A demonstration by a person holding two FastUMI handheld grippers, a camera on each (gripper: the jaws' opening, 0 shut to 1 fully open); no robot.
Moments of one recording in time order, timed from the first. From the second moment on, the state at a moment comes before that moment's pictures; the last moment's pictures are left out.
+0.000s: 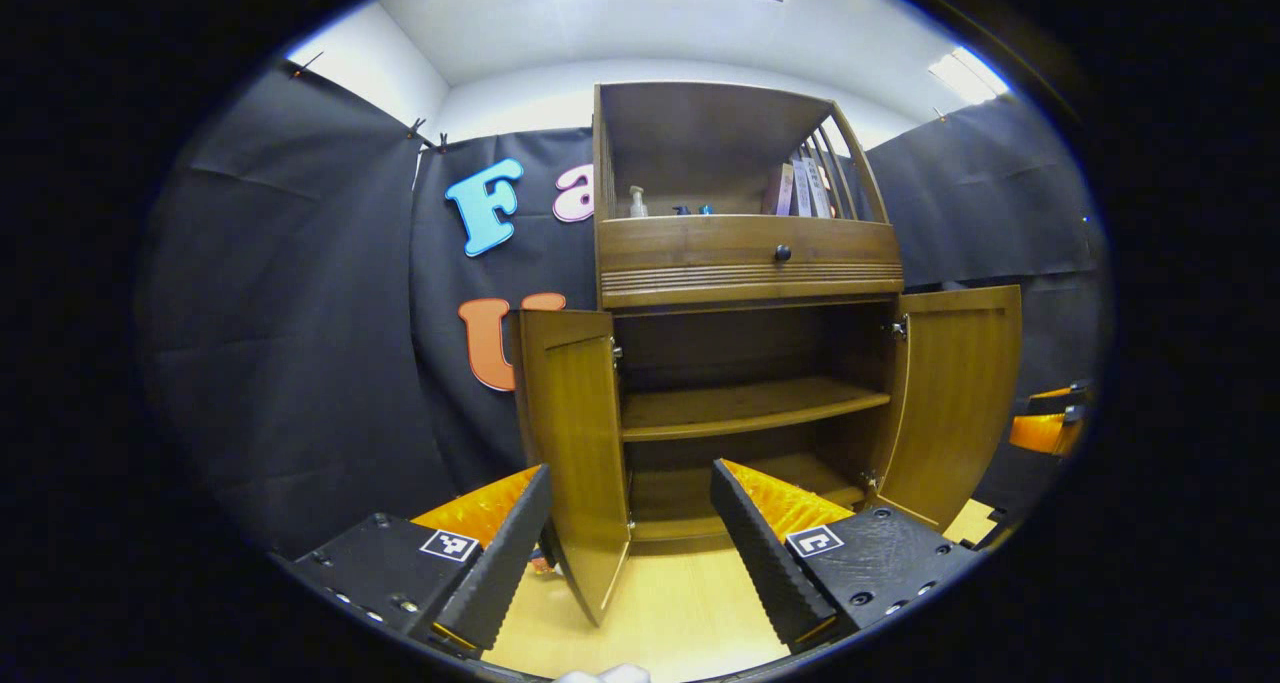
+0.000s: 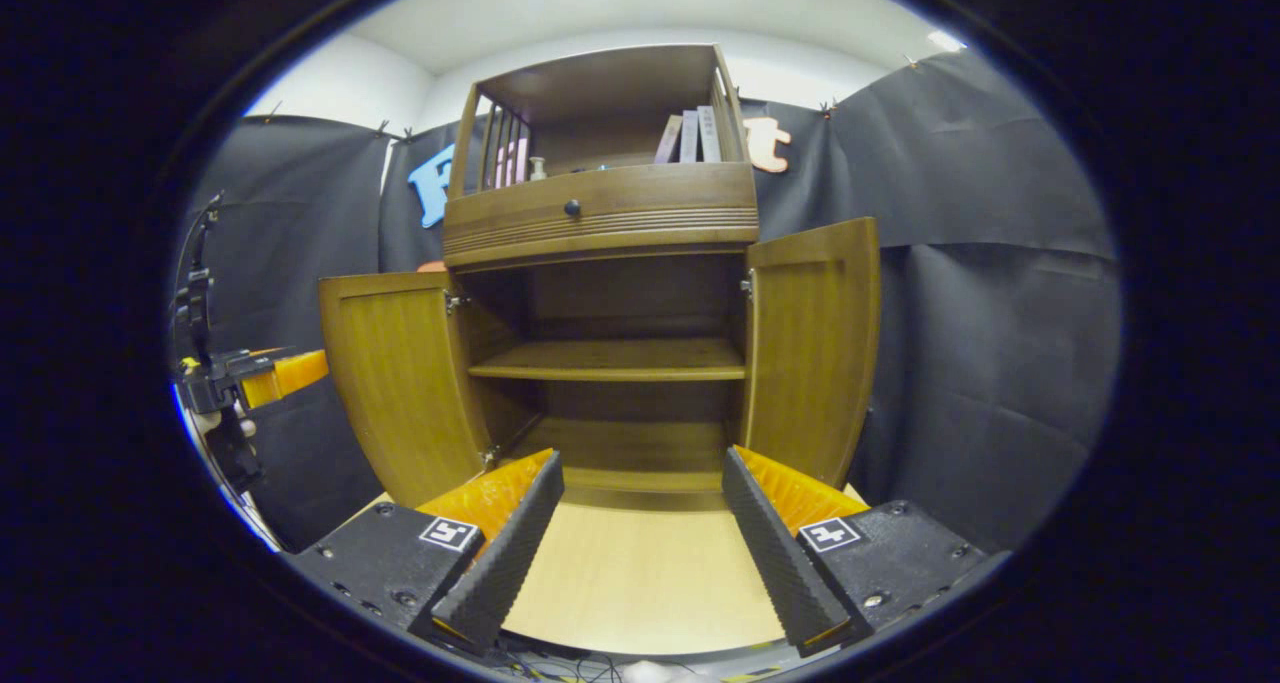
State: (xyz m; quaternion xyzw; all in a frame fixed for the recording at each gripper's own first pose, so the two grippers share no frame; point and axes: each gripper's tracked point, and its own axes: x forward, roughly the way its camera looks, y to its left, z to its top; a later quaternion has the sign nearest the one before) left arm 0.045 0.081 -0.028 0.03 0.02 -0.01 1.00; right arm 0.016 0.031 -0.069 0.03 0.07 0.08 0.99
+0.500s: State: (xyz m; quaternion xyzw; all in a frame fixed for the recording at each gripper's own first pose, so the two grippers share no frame) left arm 0.026 -0.017 -0.070 0.02 0.06 -0.02 1.00; right arm 0.021 -0.009 -0.066 0.02 0.06 0.05 1.00
